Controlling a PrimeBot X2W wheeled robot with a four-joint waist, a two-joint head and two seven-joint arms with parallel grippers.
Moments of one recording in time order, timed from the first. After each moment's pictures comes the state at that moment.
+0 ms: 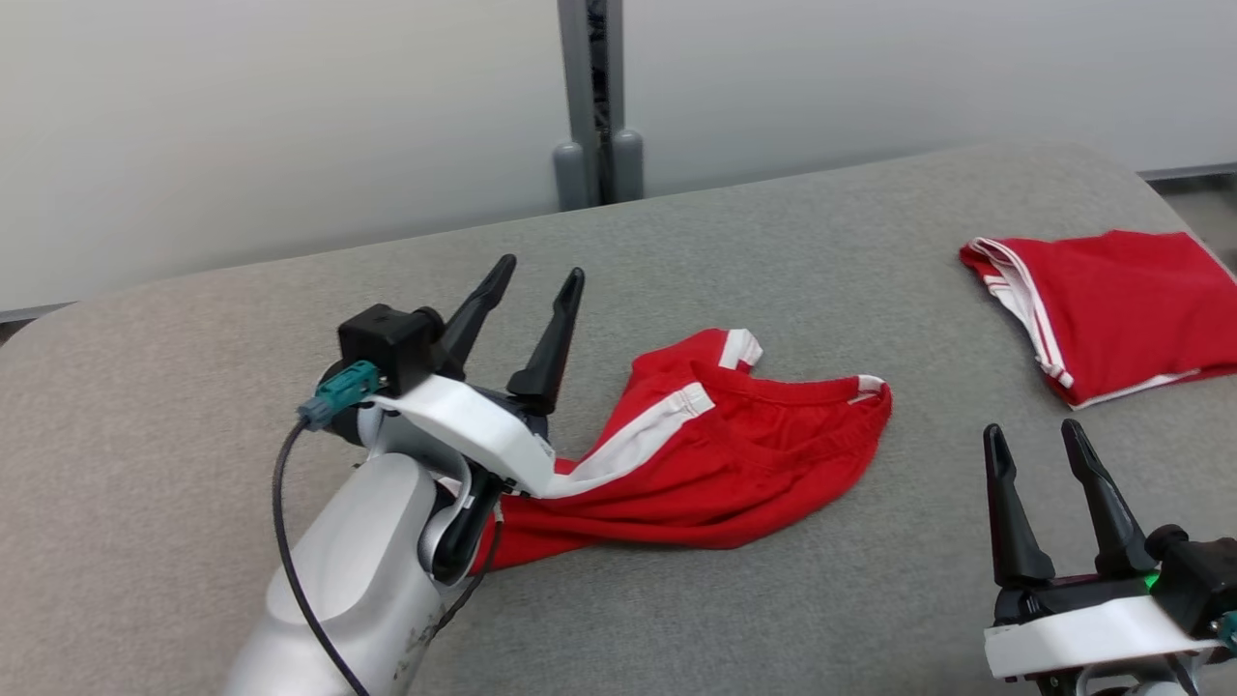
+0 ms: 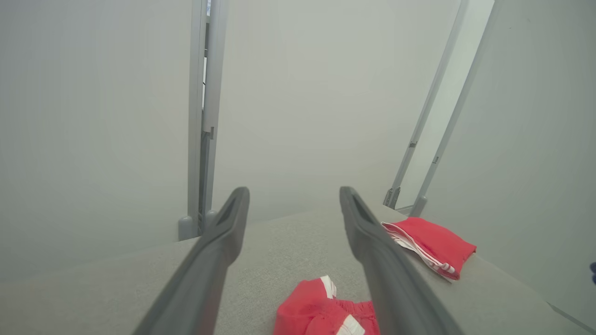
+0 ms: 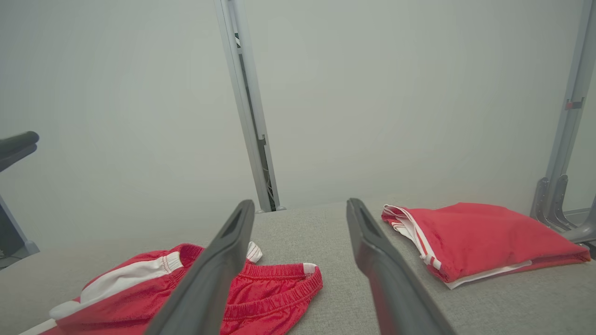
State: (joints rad) left arm -0.60 0.05 -0.52 0.61 -0.61 -0.13 -0.26; right arm -0.02 -0.05 0.02 0.09 0.23 0.13 -0.26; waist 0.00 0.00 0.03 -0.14
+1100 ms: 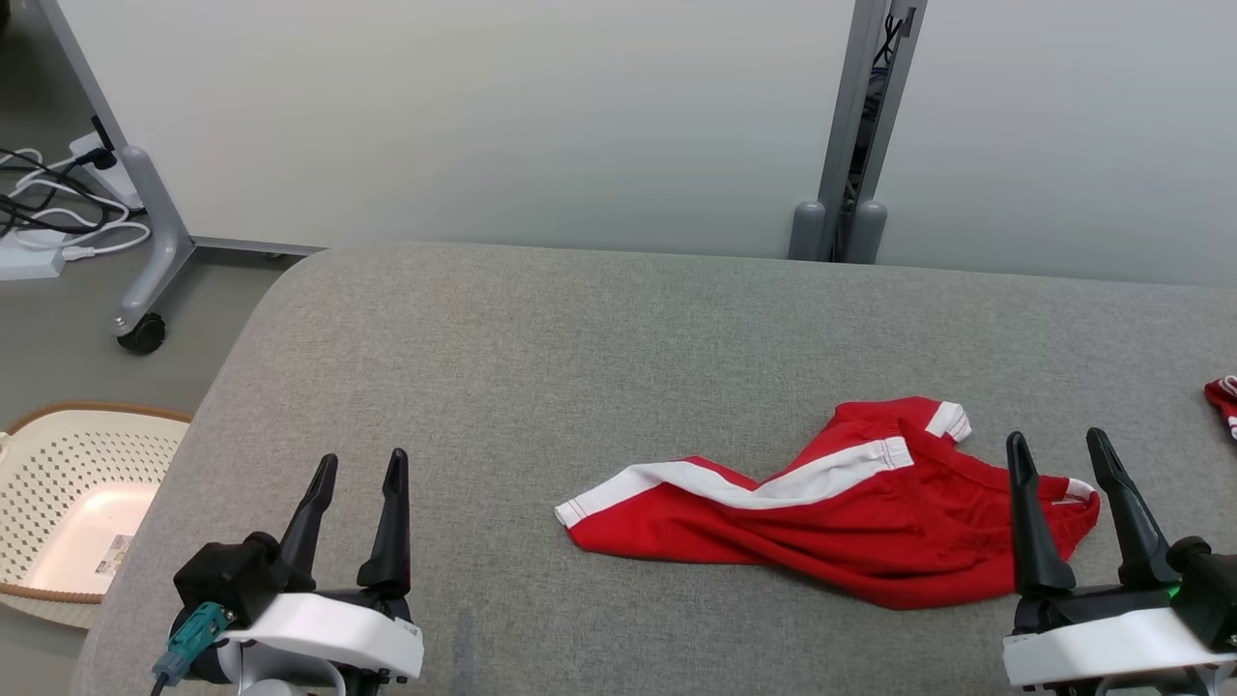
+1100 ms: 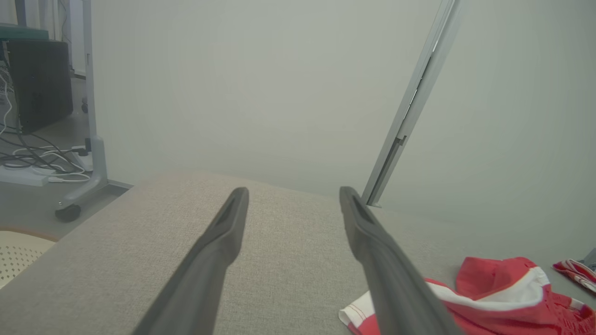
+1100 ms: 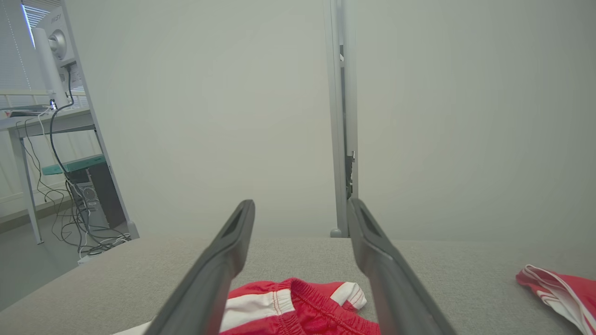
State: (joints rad) left arm -0.10 0.05 -0.08 0.34 -0.37 -0.12 -0.26; right arm 0.01 -0.05 -0.03 0.06 0.20 0.13 -0.26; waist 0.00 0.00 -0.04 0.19
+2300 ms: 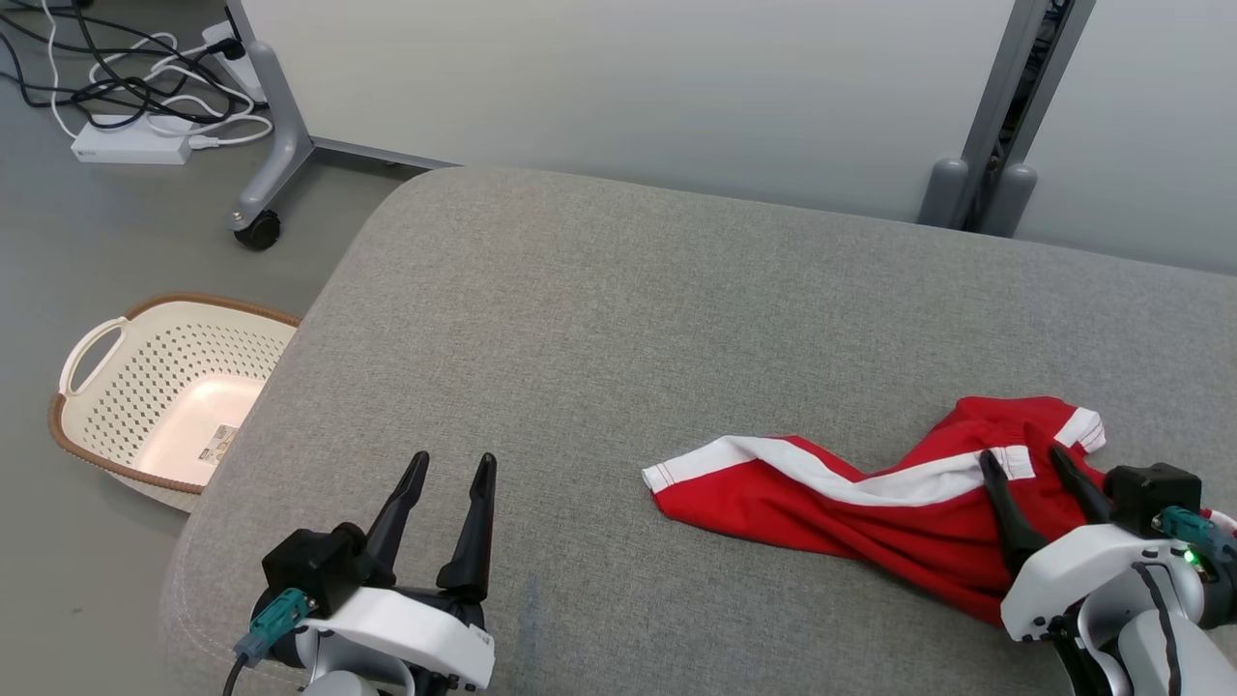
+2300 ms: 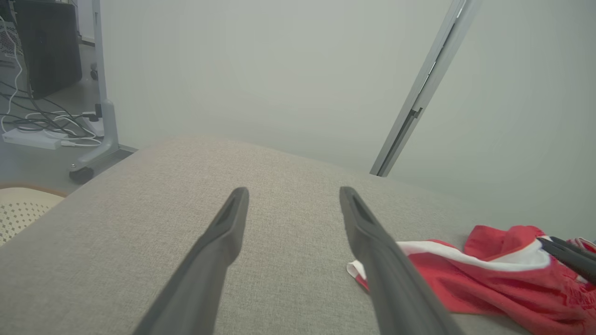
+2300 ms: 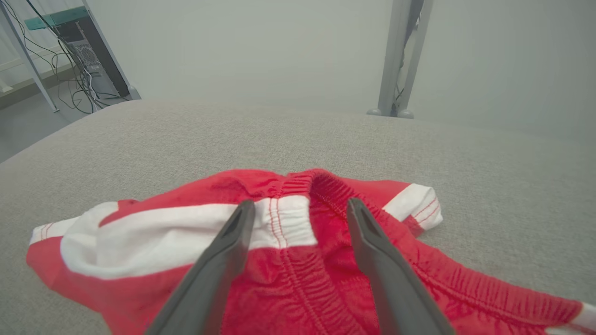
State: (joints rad) left arm -0.13 0.05 -0.25 0.35 -0.44 -0.10 -0.26; right arm -0.30 -0.19 0.12 0.66 0.30 0.13 -0.18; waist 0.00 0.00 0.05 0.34
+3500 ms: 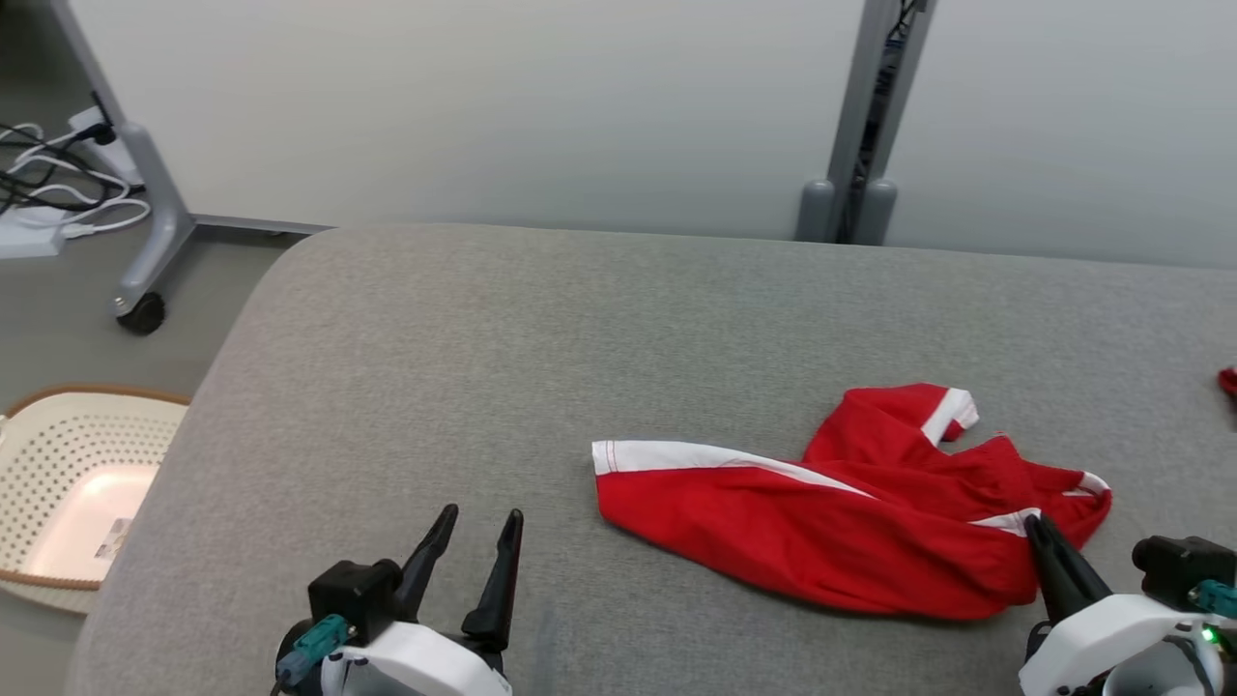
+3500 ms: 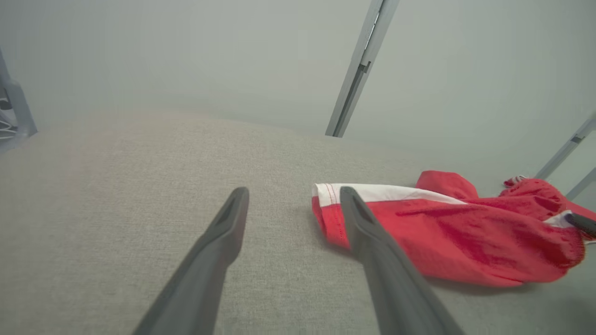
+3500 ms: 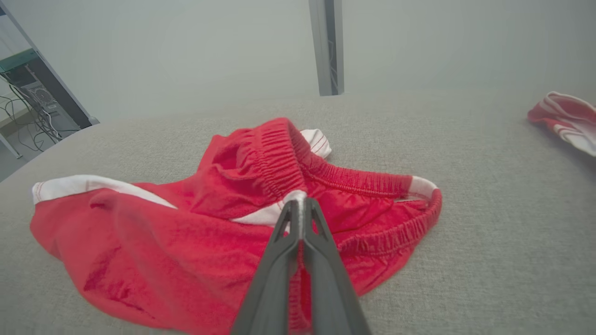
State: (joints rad) left arm -0.12 0.05 -0.30 0.45 -0.42 -0.11 -0.26; right arm -0.14 -0.22 0.13 0.55 0.44 0.13 -0.16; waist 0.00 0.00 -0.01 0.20
